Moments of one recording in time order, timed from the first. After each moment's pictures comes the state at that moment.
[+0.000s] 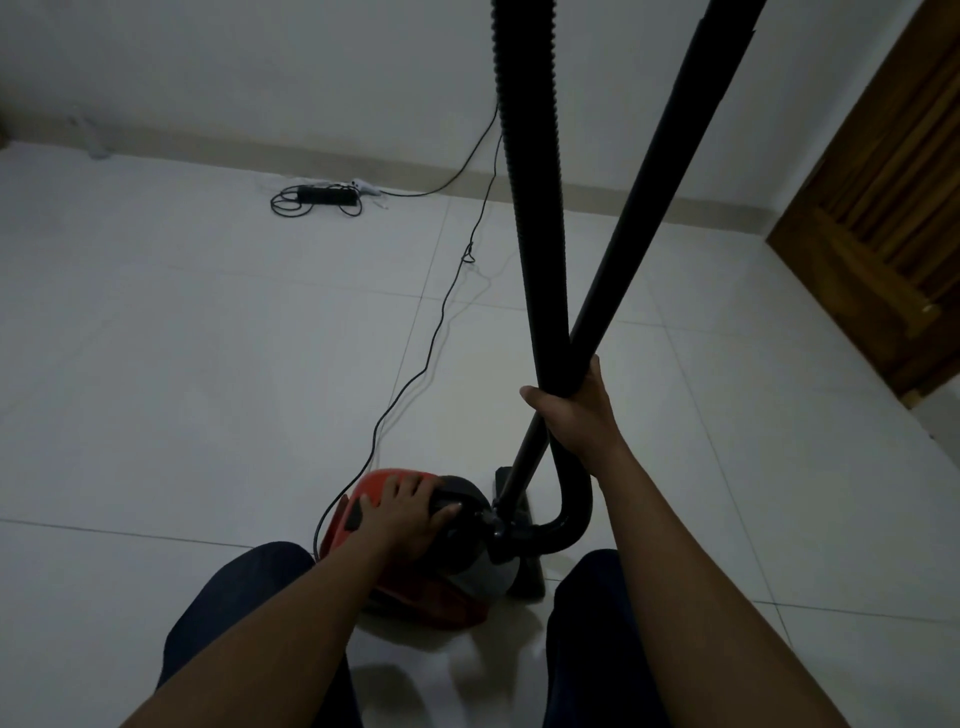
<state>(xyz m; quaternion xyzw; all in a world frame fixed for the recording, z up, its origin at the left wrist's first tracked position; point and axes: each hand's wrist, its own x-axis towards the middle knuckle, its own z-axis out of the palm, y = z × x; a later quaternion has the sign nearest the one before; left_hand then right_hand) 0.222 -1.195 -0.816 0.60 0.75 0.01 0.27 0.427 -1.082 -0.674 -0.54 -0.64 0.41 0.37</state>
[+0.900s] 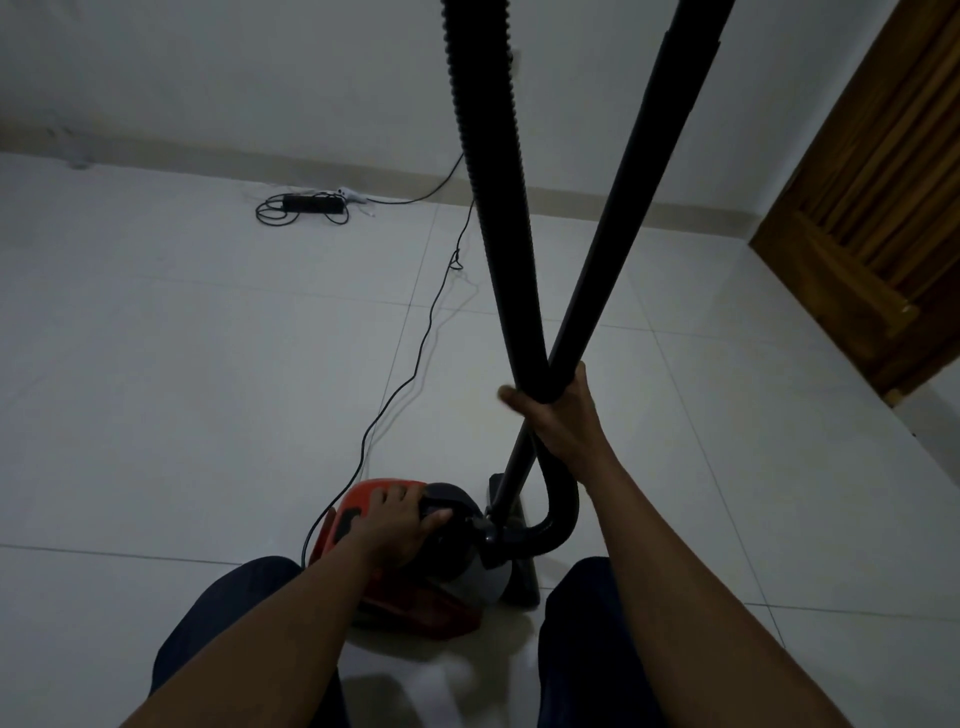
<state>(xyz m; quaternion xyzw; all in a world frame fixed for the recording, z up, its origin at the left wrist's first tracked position) 0.219 -1.183 -0.816 0.59 0.75 0.00 0.28 0.422 -1.079 -0.673 -0.49 -0.65 0.41 0.41</state>
